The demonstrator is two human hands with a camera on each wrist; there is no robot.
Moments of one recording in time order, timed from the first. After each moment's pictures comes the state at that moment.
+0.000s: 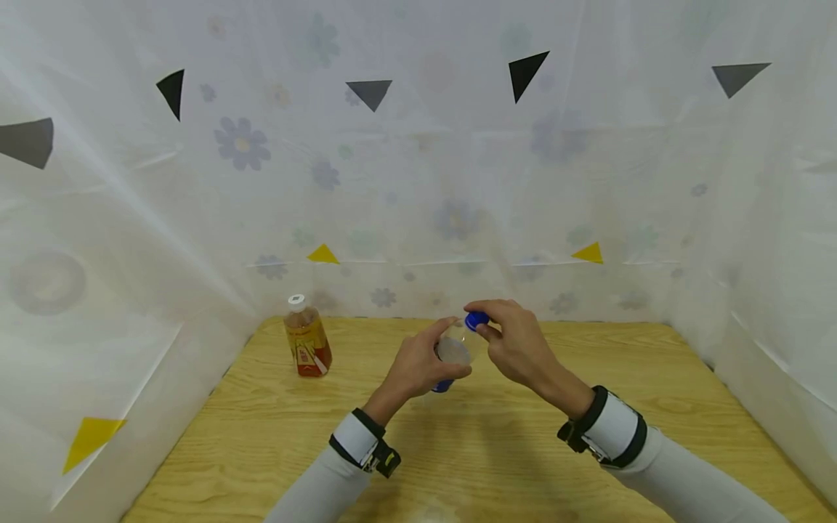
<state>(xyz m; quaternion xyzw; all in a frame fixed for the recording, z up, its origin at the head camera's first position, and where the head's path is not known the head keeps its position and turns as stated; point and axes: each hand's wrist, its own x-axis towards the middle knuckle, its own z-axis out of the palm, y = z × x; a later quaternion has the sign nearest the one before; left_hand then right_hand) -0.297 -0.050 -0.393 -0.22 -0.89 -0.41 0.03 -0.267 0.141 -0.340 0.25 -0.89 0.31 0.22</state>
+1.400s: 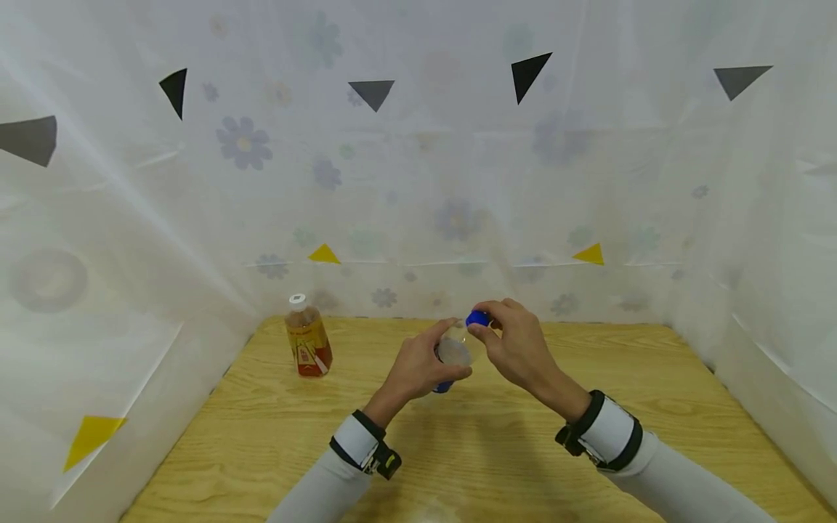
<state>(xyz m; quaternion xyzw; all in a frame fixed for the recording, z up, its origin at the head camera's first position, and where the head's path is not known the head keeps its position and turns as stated) -0.297 -0.052 -0.398 -0.23 -0.88 -0.41 0.04 -0.268 0.137 -0.349 0.24 -0.87 0.32 0.29</state>
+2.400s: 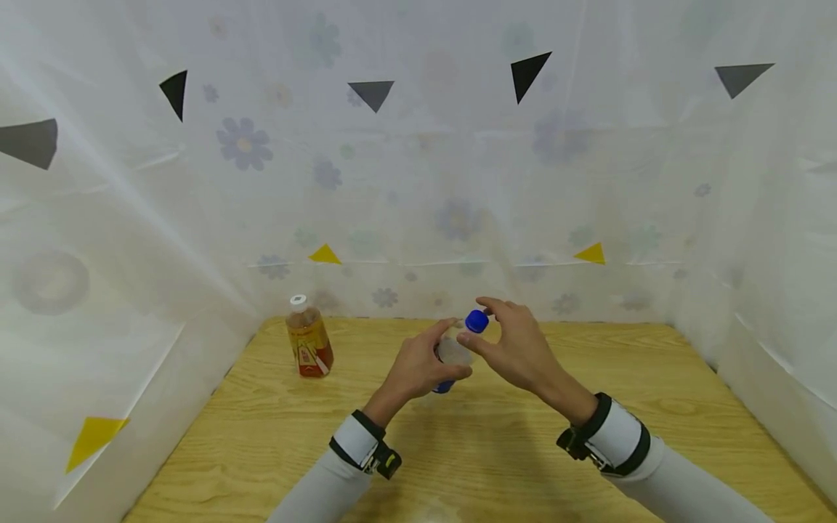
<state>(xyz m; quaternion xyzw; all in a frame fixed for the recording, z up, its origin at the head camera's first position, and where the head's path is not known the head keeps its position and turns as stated) -0.297 -0.054 -0.396 -0.24 -0.88 -0.41 0.04 -0.263 0.141 -0.343 0.20 -0.91 0.31 0.20</state>
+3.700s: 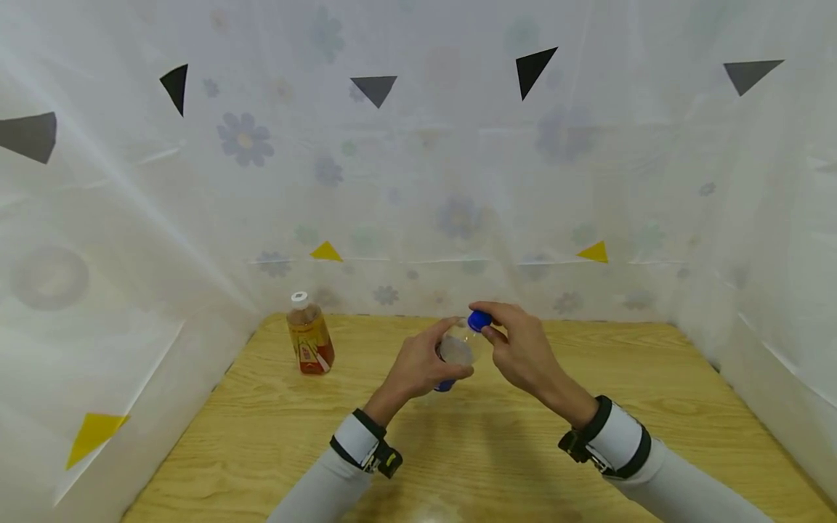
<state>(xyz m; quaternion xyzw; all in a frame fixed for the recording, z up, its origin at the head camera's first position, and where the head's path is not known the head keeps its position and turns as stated) -0.298 -0.055 -0.396 -0.23 -0.88 -0.42 0.03 -0.265 0.139 -0.350 0.26 -0.87 0.34 0.24</state>
